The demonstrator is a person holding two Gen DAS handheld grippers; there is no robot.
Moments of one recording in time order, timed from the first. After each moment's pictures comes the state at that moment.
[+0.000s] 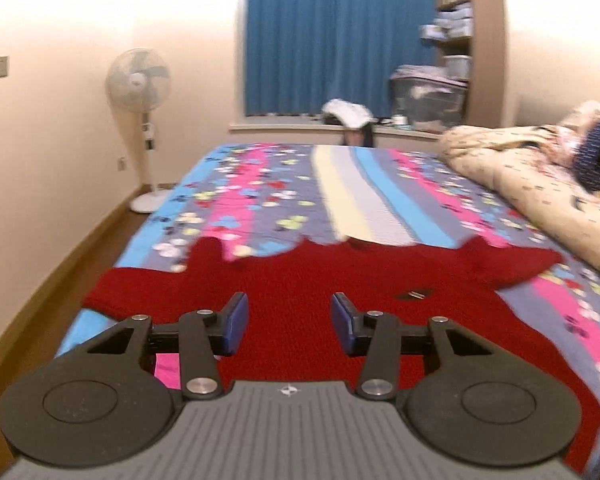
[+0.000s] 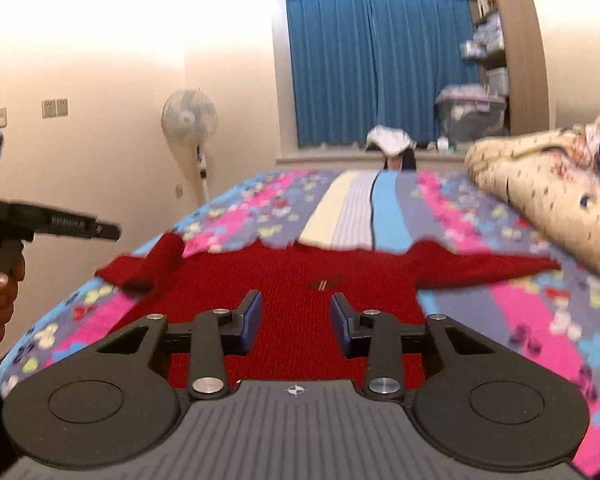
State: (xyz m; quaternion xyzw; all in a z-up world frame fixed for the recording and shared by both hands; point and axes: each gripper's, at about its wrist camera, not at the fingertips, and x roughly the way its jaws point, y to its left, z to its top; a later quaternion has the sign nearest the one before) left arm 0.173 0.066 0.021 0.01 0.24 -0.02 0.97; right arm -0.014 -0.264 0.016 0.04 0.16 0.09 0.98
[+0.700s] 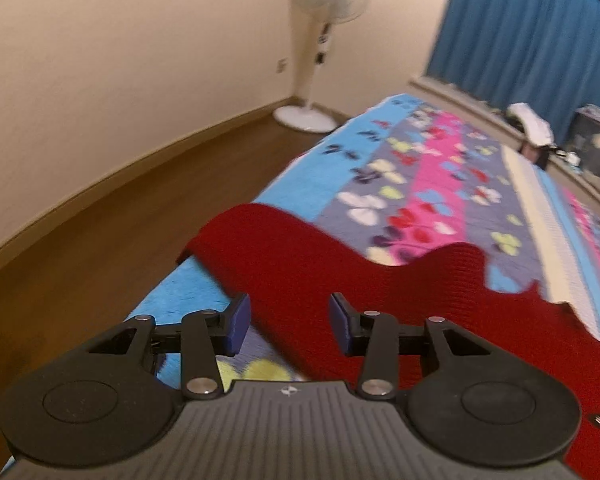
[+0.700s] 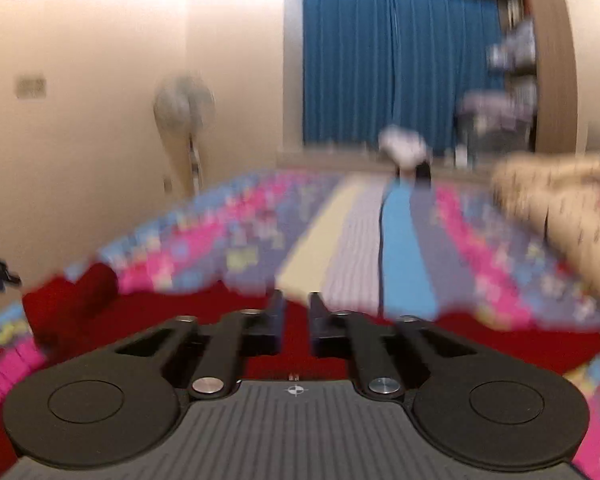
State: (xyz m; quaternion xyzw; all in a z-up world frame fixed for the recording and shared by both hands) left arm 0.358 0.281 -0.073 -0.16 0.33 0.19 0.91; right arm 0.235 -0.253 -0.005 -0.01 0.19 0.09 0.98
